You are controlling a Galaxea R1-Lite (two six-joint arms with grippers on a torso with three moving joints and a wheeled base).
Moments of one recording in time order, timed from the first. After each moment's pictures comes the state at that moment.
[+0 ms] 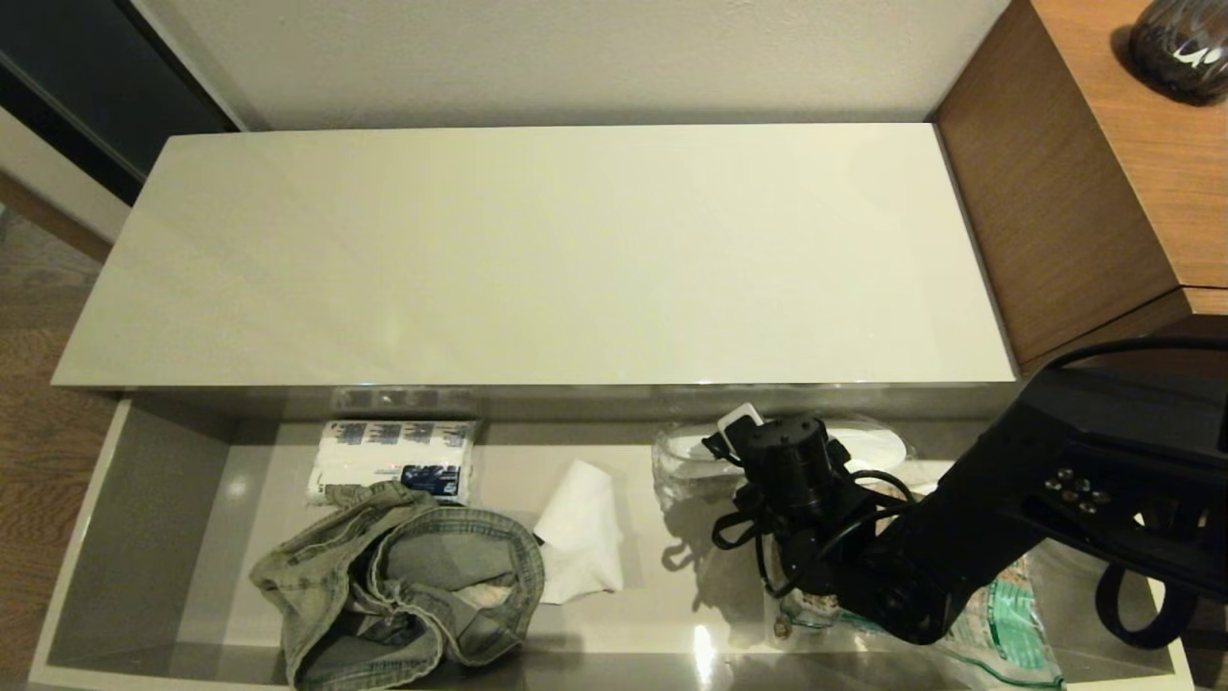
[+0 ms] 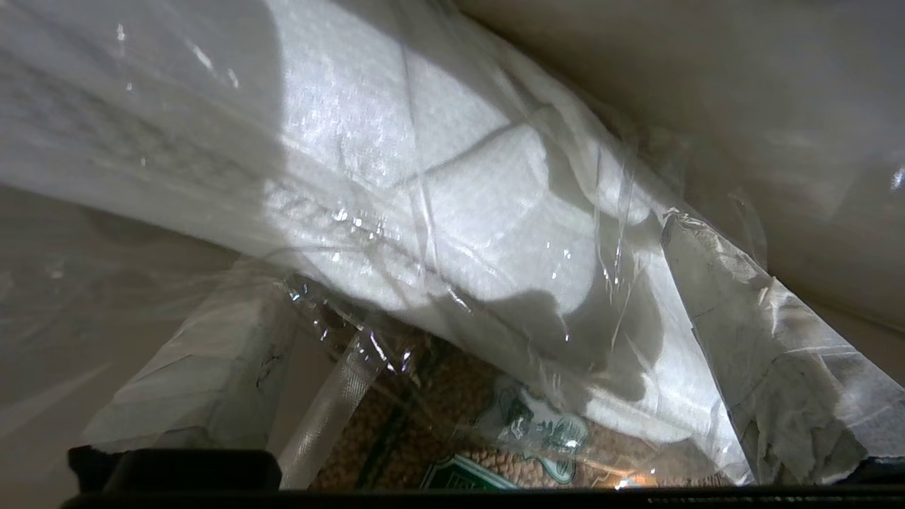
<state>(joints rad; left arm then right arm) 0.00 0.00 0.00 0.02 0.01 0.02 0.63 2.23 -0.87 -0.85 -0.78 -0.39</state>
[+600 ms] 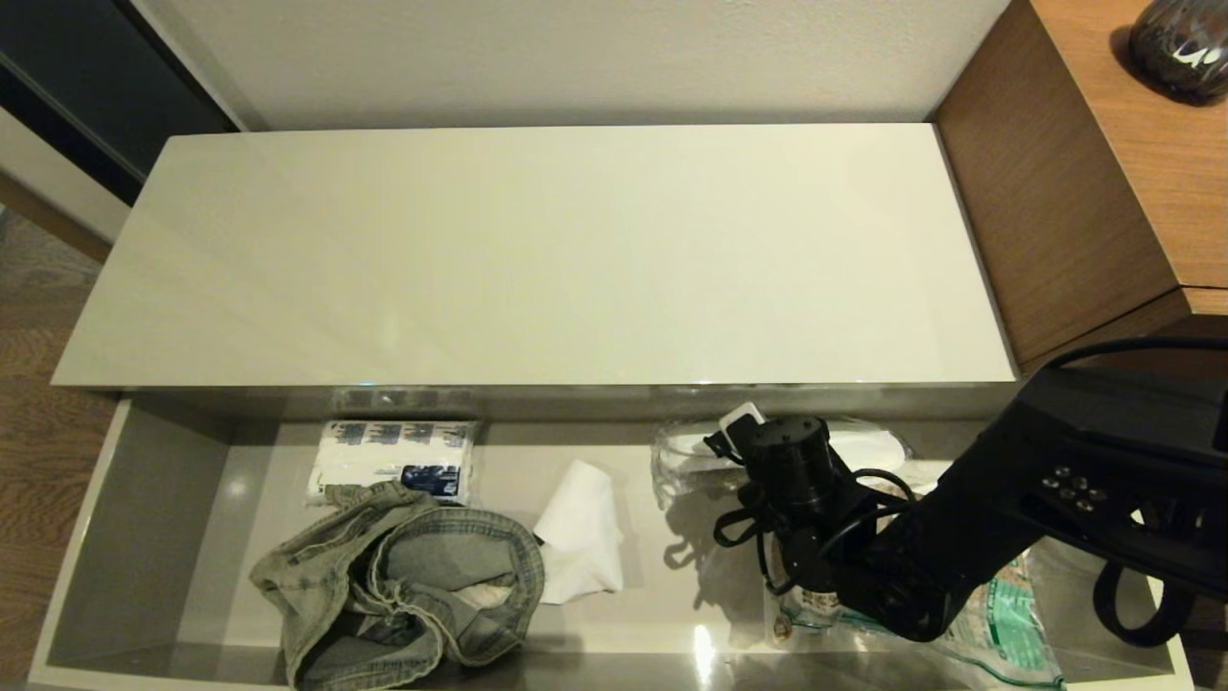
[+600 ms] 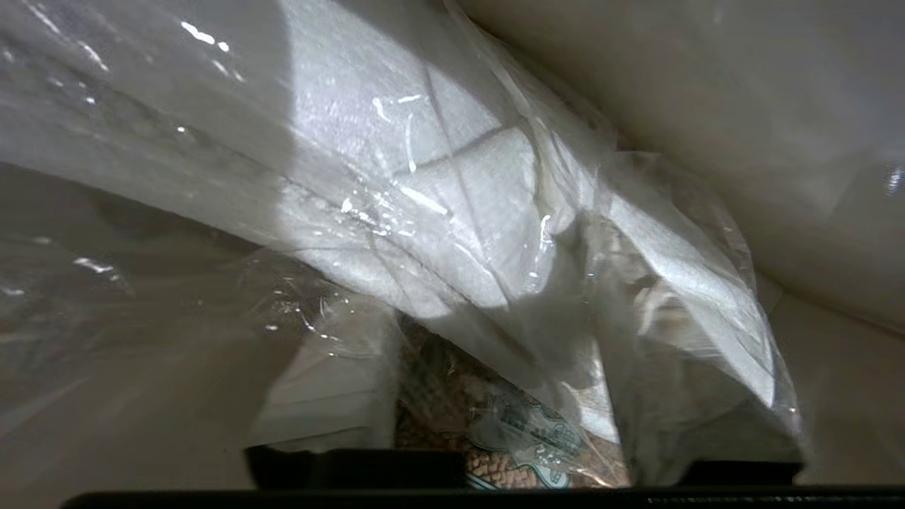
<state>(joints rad) 0.00 0.00 0.00 0.02 0.01 0.02 0.62 2.23 -0.87 -0.85 -0.77 -0.39</state>
